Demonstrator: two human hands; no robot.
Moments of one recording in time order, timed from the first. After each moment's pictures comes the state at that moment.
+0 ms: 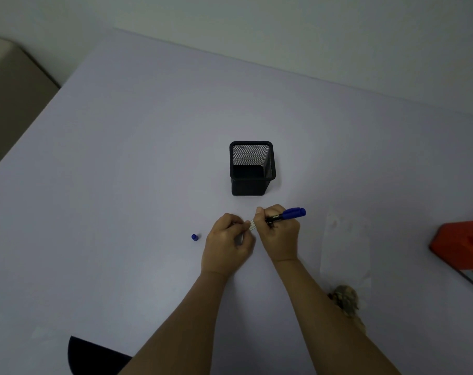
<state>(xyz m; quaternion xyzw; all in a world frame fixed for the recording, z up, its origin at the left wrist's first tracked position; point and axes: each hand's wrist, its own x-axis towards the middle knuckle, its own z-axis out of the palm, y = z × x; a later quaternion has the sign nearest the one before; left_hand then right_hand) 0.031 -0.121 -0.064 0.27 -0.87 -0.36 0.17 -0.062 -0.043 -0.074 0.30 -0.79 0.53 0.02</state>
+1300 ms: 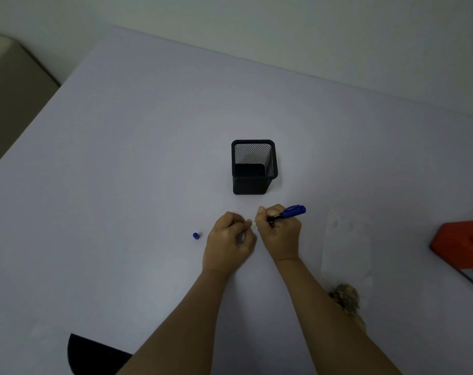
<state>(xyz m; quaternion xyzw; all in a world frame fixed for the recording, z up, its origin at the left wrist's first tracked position) 0.029 -0.118 -0.066 0.28 -0.87 -0.37 0.17 -0.065 -0.040 -0.073 0.30 -0.79 0.53 0.02</state>
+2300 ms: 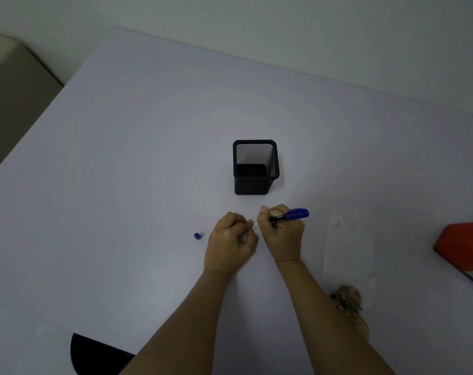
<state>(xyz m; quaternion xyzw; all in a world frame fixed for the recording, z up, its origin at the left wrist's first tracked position) 0.031 -0.119 -0.064 0.27 -0.87 -0.37 0.18 -0.062 -0.040 -0.071 0.29 -0.79 0.54 0.04</state>
